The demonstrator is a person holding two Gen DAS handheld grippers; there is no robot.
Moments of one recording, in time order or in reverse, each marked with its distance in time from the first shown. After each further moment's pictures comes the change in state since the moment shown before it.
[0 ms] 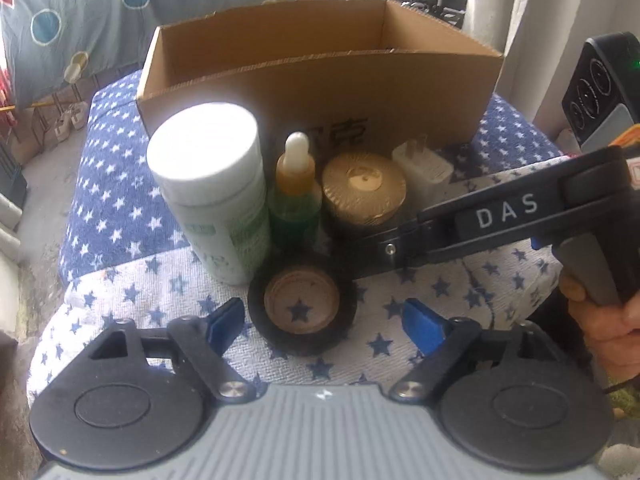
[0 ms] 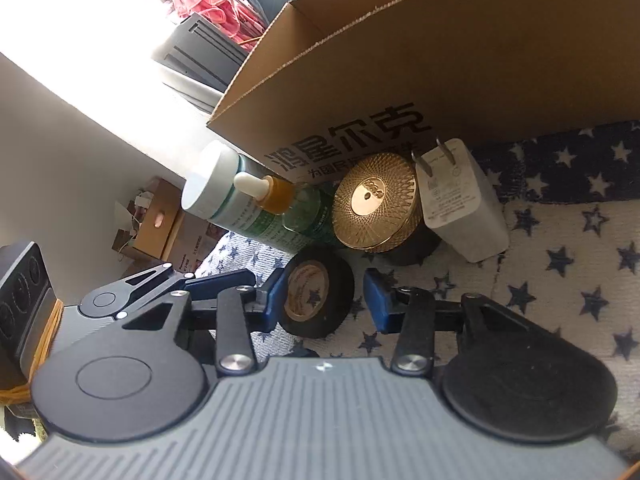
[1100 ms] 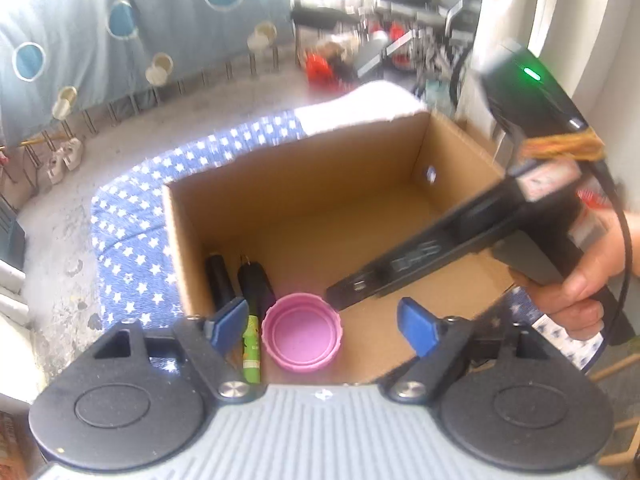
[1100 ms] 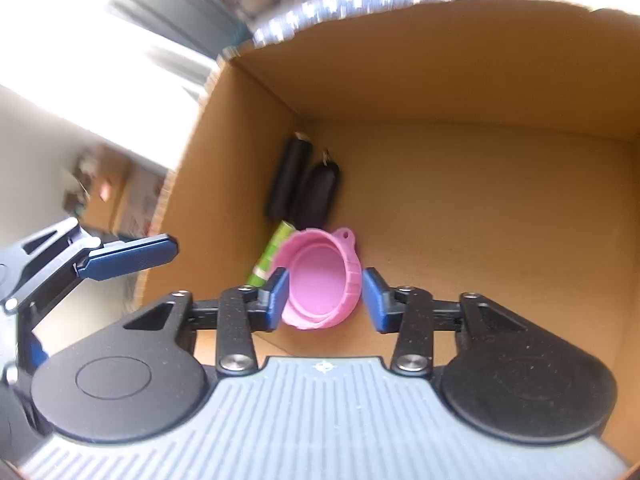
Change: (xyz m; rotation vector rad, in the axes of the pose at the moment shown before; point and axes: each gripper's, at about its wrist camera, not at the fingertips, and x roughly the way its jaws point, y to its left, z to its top) left arm -0.018 0.055 0.182 0.036 -0.043 -0.028; right arm 0.048 0.002 0.210 -0.073 0.240 -0.143
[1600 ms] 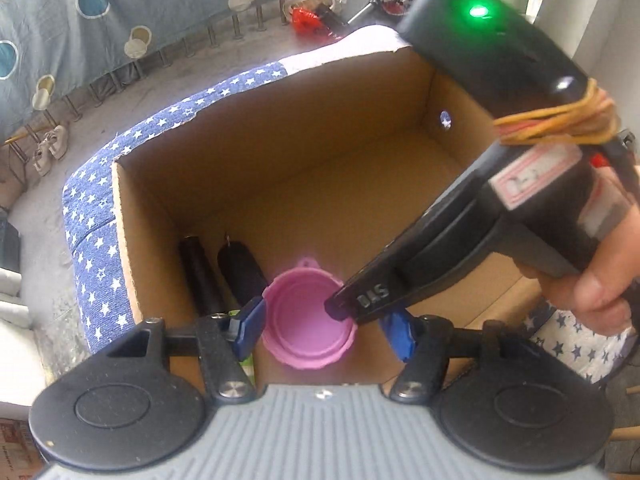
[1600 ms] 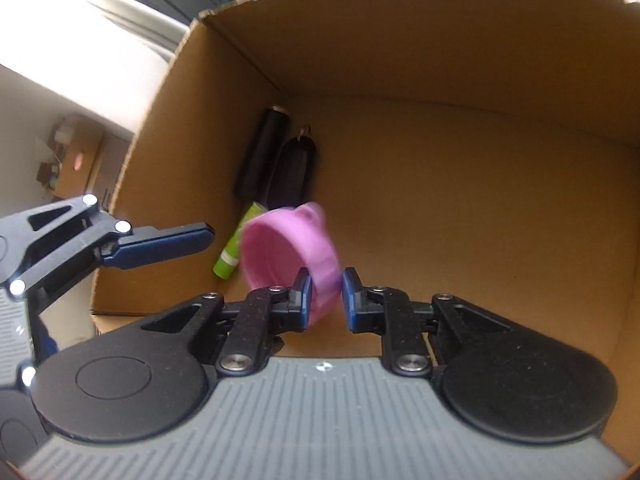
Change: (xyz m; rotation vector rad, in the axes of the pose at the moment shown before) left arm 0.076 -0.002 0.010 0.089 0.180 0.022; right arm 0.044 0.002 0.014 -0.053 0.145 -0.103
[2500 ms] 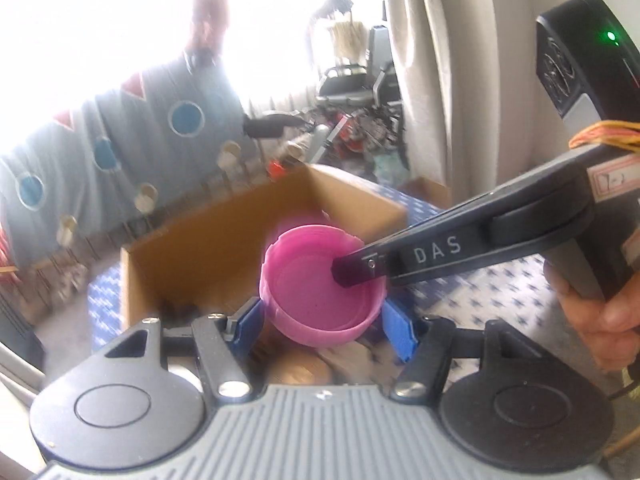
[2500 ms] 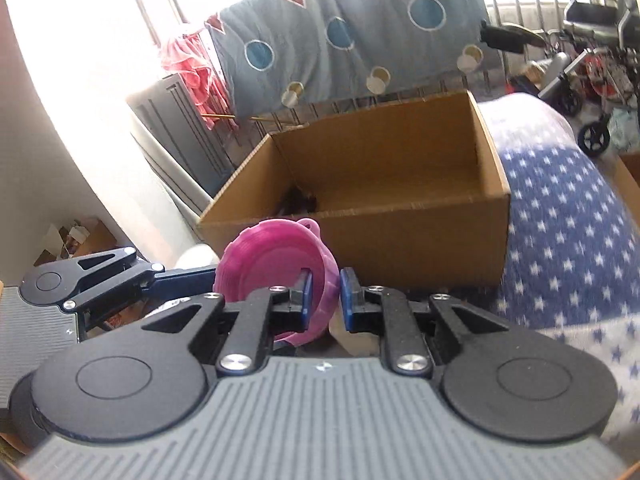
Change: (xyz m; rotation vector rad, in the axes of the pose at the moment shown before) left arm -0.125 -0.138 -0.130 0.155 -0.525 0.101; right arm -0.131 0.032 -0.262 -0.046 -0.712 -0.093
